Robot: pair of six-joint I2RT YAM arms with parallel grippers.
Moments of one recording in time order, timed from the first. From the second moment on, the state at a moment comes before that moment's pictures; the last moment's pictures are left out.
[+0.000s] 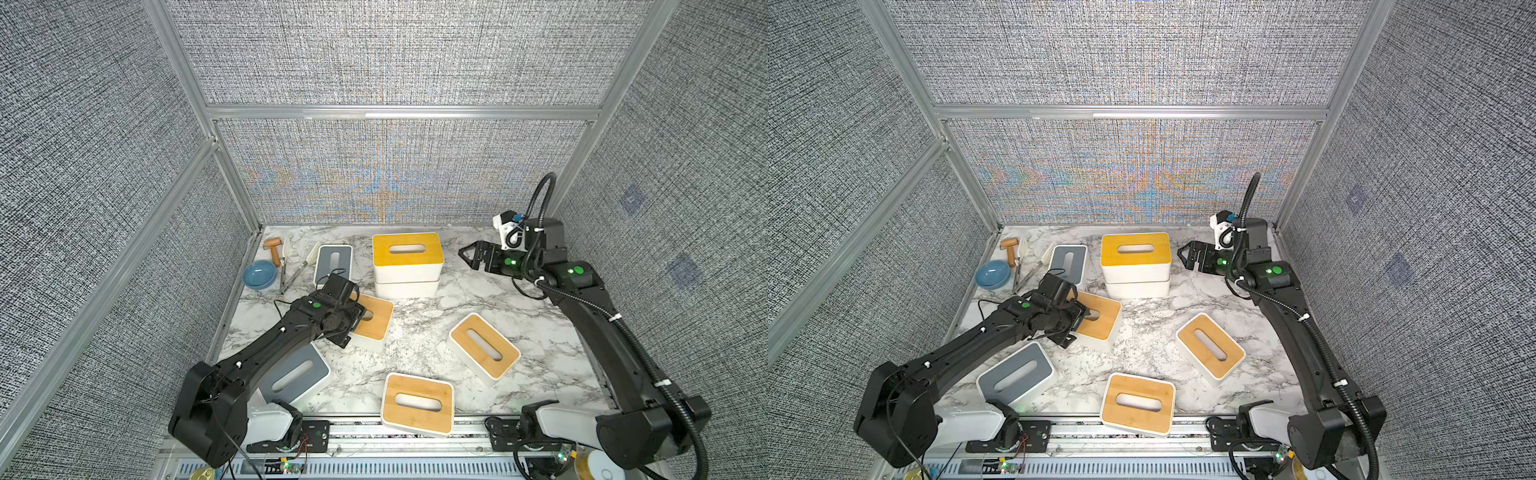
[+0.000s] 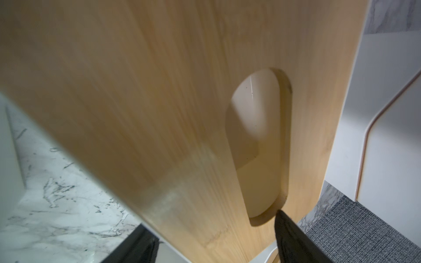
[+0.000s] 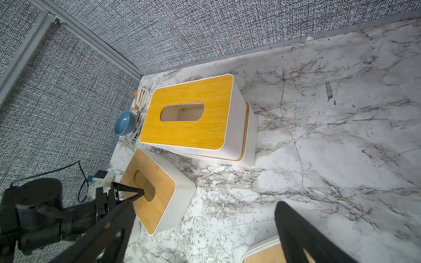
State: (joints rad) left arm -0.55 1.33 0.89 -0.67 0.13 -1.50; right arm 0.22 1.26 1.33 -0.68 -0.38 0.37
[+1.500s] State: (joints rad) left arm -0.56 1.14 1.07 -0.95 -0.24 -1.15; right arm 0.27 1.30 1.38 -0.67 -0.40 0.38
